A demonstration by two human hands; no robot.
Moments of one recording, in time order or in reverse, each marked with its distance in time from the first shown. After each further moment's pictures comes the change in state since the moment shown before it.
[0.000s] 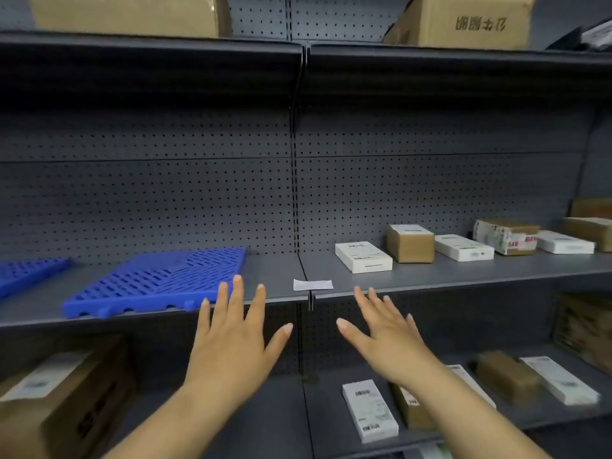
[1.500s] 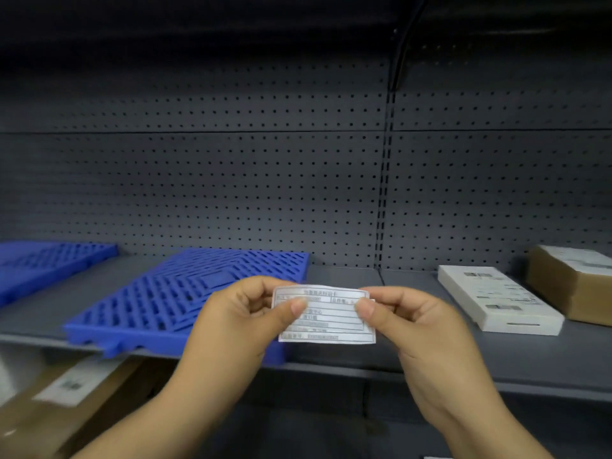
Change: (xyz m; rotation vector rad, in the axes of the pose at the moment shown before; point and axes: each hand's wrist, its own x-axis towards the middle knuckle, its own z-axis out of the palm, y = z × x) left_hand 0.127 -0.069 0.008 -1.349 0.245 -0.192; right_hand 0.163 -0.085 0.032 1.322 0.048 -0.284
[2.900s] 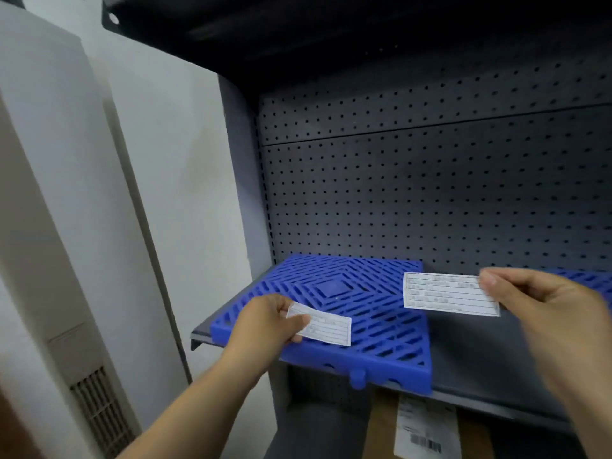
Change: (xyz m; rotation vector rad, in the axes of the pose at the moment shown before) left_hand 0.117 -0.115 -0.605 0.650 0.190 -0.334; right_hand 0.099 0.165 0.501 -0.332 0.222 -0.159
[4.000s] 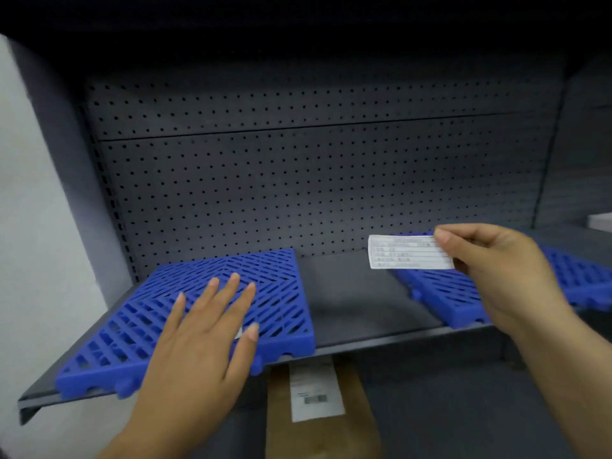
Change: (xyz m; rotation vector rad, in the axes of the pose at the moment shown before) left_hand -0.037 0.008 0.017 0.445 -0.097 0.780; right_hand -0.042 -0.066 -0.090 -0.113 0.264 0.088
